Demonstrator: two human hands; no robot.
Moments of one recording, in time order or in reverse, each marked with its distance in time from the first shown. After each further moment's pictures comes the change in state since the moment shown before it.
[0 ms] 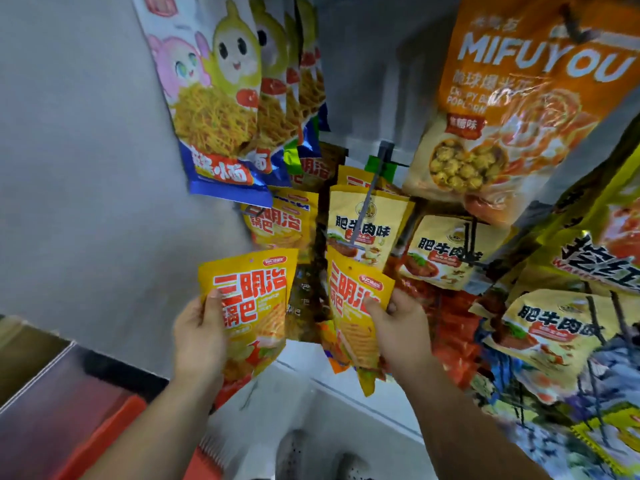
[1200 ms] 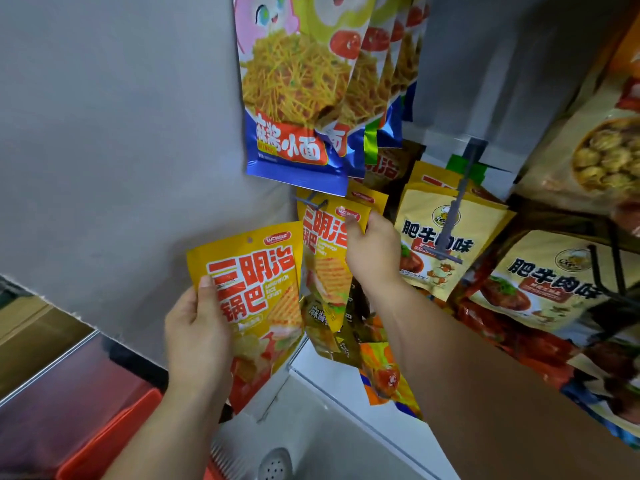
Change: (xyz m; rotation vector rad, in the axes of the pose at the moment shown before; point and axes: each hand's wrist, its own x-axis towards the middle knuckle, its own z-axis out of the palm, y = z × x) left_hand 0.035 -0.011 -0.024 -0.168 0.185 0.064; right_hand 0.111 -0.072 0.153 -0.055 0.005 -0.330
